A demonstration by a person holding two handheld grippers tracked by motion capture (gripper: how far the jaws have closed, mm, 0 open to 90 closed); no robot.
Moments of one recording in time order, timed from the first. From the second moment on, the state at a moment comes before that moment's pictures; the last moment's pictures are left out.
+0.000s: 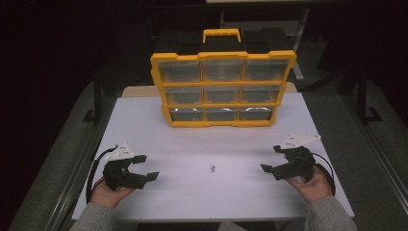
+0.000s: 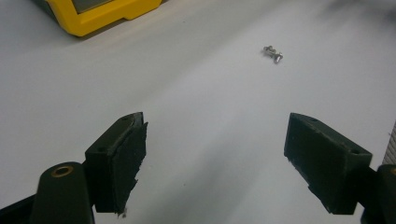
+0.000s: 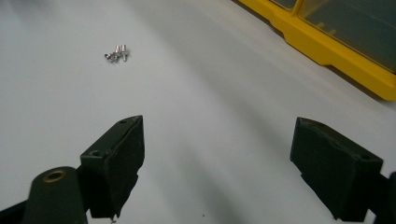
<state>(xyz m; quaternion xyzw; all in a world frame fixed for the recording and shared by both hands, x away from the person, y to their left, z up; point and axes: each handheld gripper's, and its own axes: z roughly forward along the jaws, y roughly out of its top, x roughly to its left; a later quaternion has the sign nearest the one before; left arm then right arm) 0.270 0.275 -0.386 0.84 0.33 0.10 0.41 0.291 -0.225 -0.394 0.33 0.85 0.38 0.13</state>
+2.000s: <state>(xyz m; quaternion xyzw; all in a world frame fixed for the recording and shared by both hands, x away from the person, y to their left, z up) 0.309 0.246 -0.361 0.79 0.31 -0.03 0.53 0.290 -0.221 -0.390 0.32 0.86 0.38 0.12</state>
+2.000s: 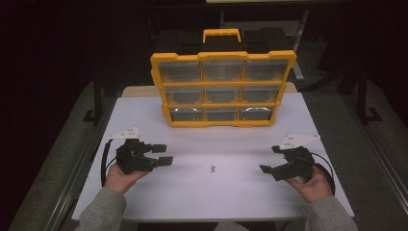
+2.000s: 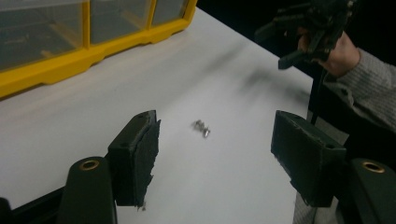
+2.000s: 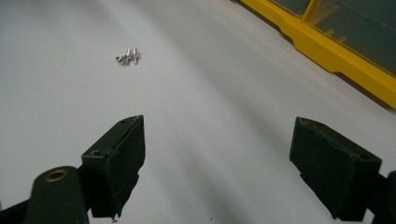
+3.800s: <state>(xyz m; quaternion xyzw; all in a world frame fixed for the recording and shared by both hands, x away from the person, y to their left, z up) 0.431 0.209 -0.340 0.60 0.50 -0.02 0.63 0.296 -0.225 -0.389 0.31 0.86 0.39 0.12</state>
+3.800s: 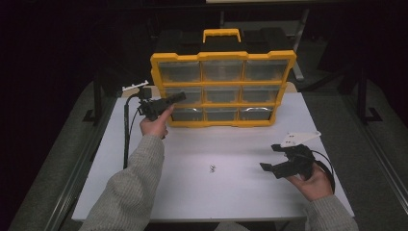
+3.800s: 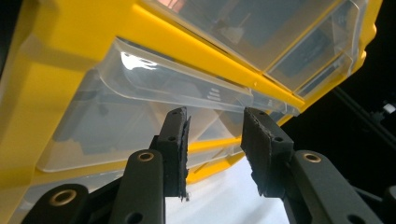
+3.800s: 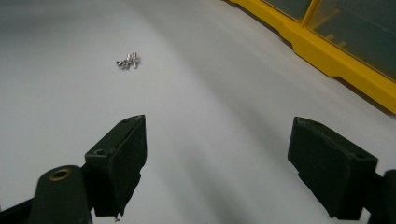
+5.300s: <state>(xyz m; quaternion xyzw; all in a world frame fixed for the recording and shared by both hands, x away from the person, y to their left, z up) 0.436 0.207 -0.358 0.55 0.49 -0.06 0.68 0.296 -0.226 -0.392 0.31 0.86 0.39 0.11</state>
